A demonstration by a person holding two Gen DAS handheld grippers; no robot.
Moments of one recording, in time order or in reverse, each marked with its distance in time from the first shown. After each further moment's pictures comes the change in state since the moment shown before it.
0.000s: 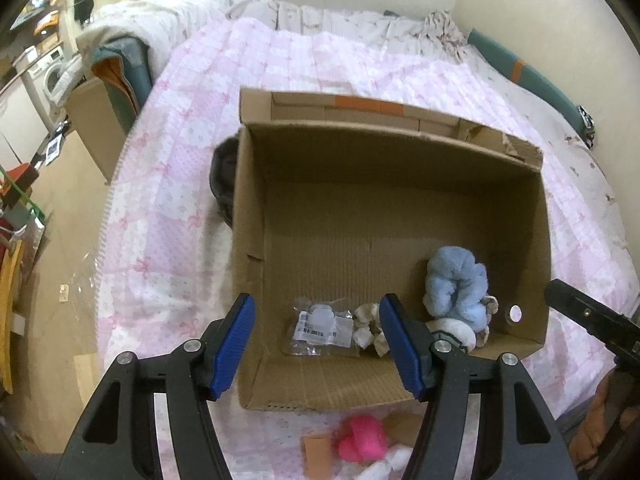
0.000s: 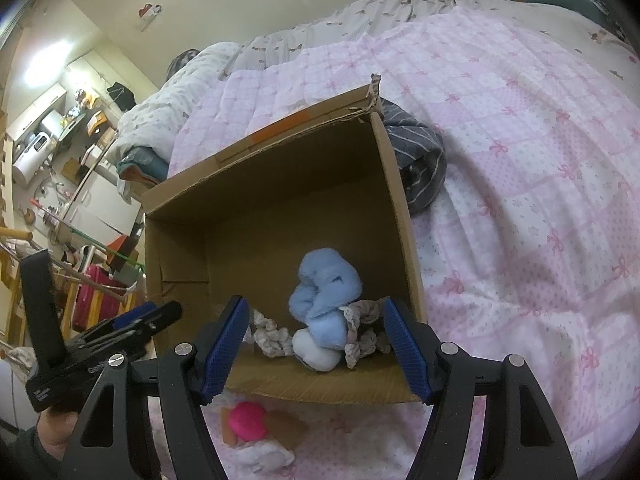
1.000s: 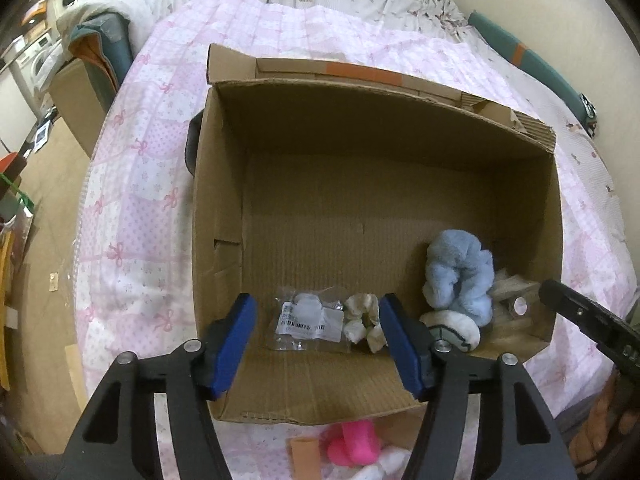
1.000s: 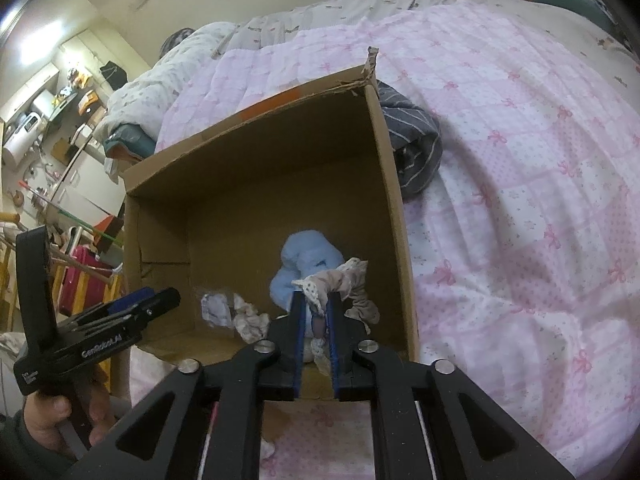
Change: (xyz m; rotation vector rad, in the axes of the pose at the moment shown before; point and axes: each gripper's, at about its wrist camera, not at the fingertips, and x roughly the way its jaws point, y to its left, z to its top) left arm 0.037 -0.009 0.003 -0.003 0.098 -0.031; right arm 0.010 -0.002 0.001 -0.030 0.066 -0.045
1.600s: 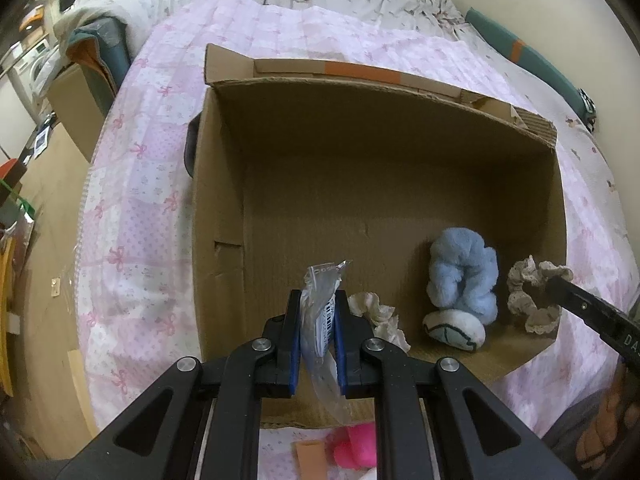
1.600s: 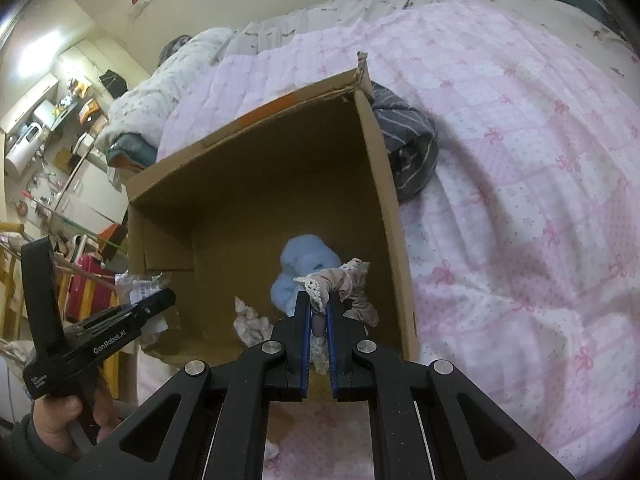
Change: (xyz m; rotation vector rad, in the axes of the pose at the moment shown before) left arm 0.002 -0.002 -0.002 0.017 0.000 0.005; right arm -0.003 -0.004 0.000 0.018 -0.002 0.014
